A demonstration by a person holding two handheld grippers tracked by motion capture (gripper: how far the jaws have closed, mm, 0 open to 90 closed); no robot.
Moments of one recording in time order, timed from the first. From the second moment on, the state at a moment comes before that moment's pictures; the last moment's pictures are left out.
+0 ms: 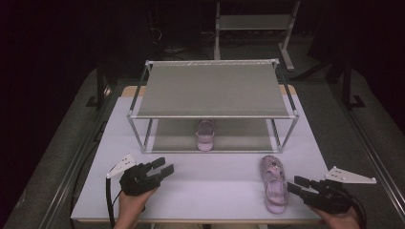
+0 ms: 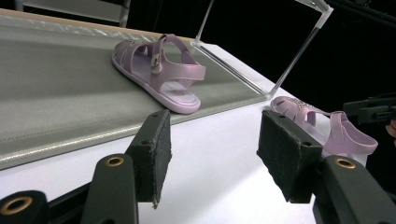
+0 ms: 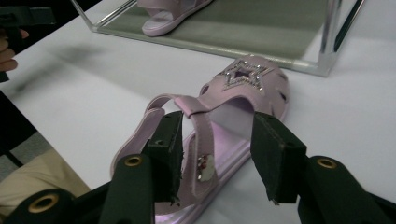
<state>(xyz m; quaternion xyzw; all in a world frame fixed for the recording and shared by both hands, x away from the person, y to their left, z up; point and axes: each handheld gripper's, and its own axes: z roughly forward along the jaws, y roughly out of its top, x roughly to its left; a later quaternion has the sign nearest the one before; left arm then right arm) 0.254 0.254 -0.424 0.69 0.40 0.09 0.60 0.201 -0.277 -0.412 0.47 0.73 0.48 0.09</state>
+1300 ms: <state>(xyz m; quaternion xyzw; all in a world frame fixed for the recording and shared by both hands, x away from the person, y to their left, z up) 0.254 0.256 -0.422 0.68 0.39 0.09 0.61 0.196 -0.255 -0.432 0.57 0.70 0.43 0.09</state>
